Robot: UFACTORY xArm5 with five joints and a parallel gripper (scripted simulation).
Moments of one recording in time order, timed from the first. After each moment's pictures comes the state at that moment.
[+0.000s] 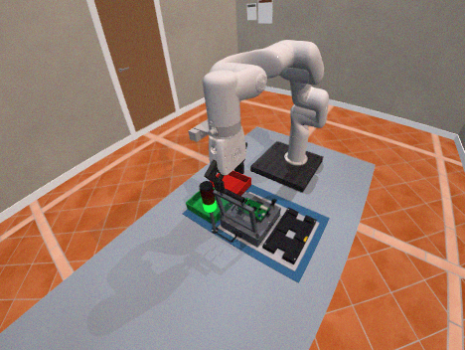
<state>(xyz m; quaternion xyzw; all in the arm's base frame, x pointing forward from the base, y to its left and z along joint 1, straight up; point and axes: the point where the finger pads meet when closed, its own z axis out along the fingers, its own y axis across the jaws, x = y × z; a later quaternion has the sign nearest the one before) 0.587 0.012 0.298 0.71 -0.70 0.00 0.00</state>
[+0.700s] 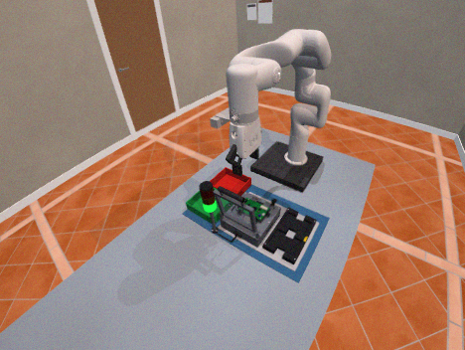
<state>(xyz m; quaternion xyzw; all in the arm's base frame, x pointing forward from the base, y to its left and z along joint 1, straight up) 0.504 0.011 0.297 0.71 -0.70 -0.01 0.01</state>
